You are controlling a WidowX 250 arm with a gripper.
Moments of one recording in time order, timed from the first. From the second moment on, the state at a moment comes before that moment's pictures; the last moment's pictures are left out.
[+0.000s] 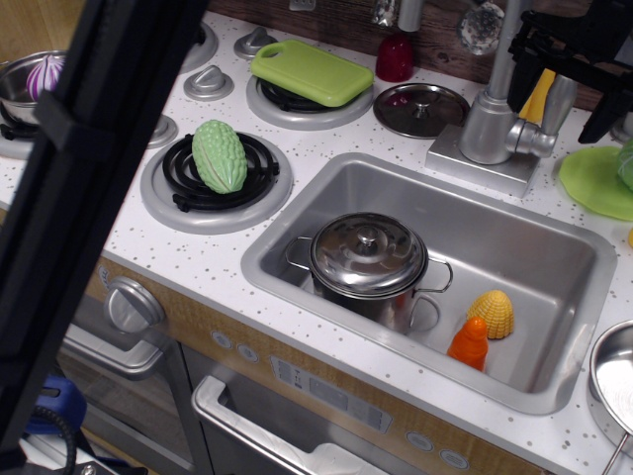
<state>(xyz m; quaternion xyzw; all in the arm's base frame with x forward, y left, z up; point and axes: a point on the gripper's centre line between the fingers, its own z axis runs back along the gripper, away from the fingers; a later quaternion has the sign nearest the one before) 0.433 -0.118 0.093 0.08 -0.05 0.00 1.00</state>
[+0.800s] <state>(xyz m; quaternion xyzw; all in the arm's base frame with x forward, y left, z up) 0.449 -0.123 0.094 0.19 -0.13 0.00 0.97</state>
